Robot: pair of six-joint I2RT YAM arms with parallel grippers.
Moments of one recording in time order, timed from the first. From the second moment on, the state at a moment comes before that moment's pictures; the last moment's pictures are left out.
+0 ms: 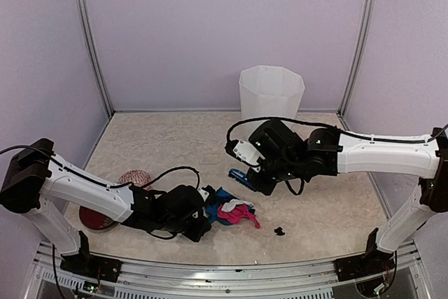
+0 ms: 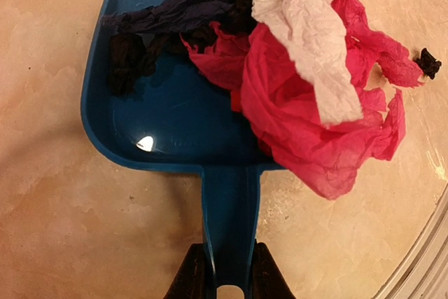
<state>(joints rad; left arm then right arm) -1.20 1.60 0.73 -0.07 -0.17 -0.56 1.09 1.53 1.23 -0.57 0.28 -0.09</state>
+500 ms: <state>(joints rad) -1.24 1.58 0.73 -0.05 -0.26 -0.54 1.01 1.38 1.09 -0.52 0.38 0.02</state>
